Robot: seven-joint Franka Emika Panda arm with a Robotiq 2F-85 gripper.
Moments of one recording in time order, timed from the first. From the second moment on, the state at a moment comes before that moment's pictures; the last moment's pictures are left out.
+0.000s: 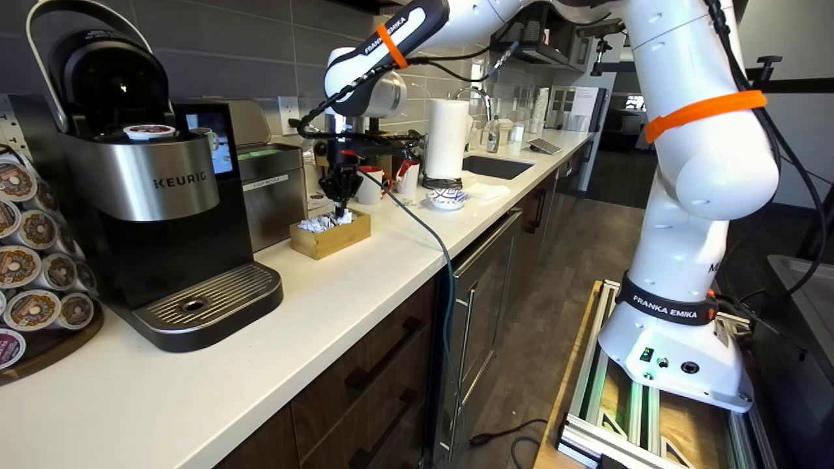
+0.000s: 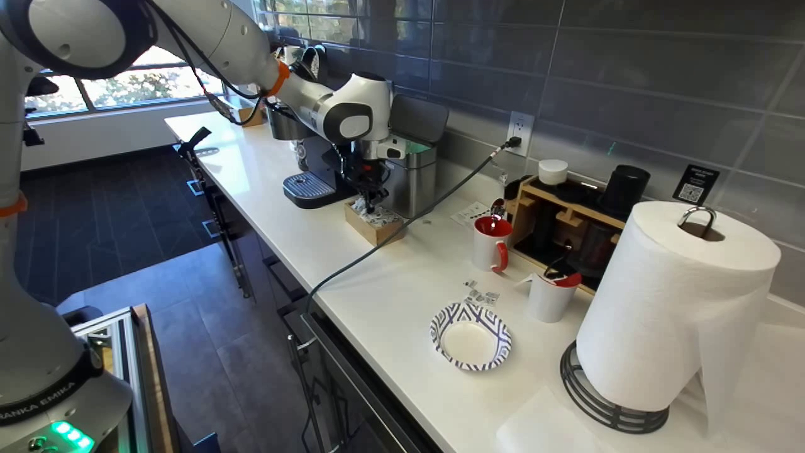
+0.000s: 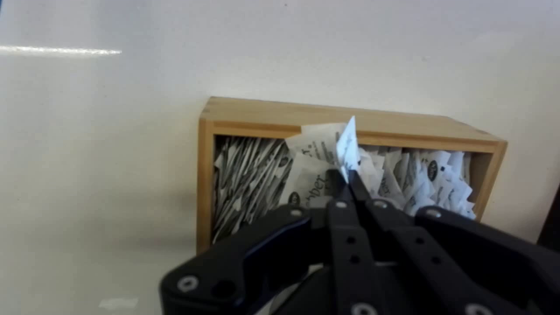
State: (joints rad) arm 0.07 0.43 0.05 -1.79 0.08 2.27 -0.02
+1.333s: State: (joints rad) arm 0.11 0.46 -0.01 -1.76 -0.02 2.26 0.20
